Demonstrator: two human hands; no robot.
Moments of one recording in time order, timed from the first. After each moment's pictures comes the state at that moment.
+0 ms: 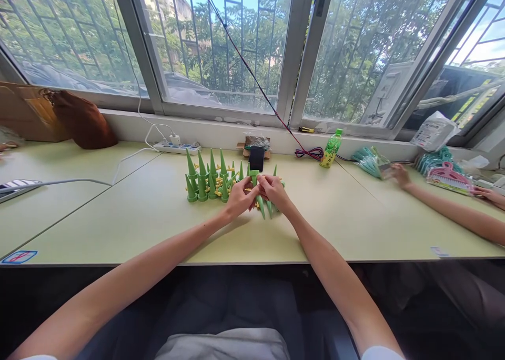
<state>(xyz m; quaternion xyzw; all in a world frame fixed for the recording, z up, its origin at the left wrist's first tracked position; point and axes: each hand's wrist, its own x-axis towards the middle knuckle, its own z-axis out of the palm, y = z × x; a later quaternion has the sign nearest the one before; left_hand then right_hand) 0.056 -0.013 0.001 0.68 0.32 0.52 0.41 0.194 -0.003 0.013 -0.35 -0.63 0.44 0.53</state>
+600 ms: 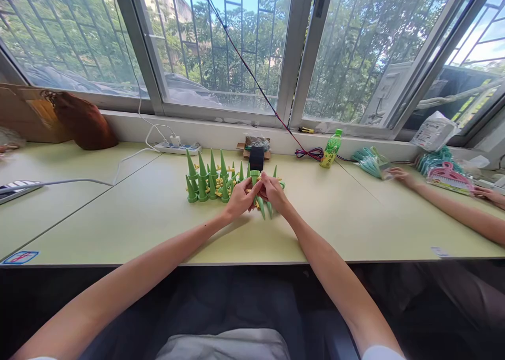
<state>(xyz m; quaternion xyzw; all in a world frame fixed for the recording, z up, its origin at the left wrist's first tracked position) 0.057 -0.012 0.001 0.68 0.33 0.51 0.40 0.194 0.005 0.000 -0.34 -0.63 0.44 0.54</state>
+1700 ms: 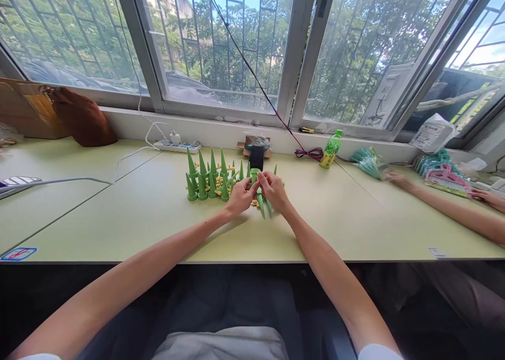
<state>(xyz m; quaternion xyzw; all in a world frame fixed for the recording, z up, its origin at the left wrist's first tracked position) 0.060 0.000 -0.004 0.68 0.35 0.52 0.38 0.199 0.004 0.004 -0.38 -0.66 0.34 0.55</state>
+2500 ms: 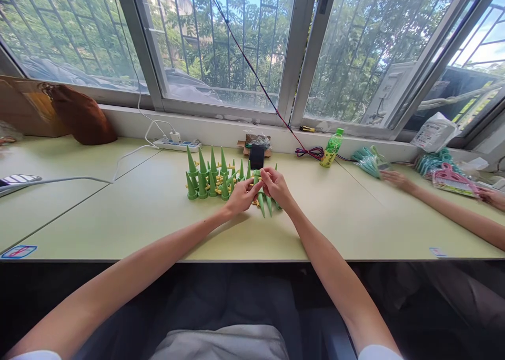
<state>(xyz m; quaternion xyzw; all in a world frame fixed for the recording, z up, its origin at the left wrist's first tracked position) 0.058 -0.005 -0.001 0.70 0.33 0.48 0.41 0.207 0.007 0.009 -0.33 -0.65 0.41 0.55</state>
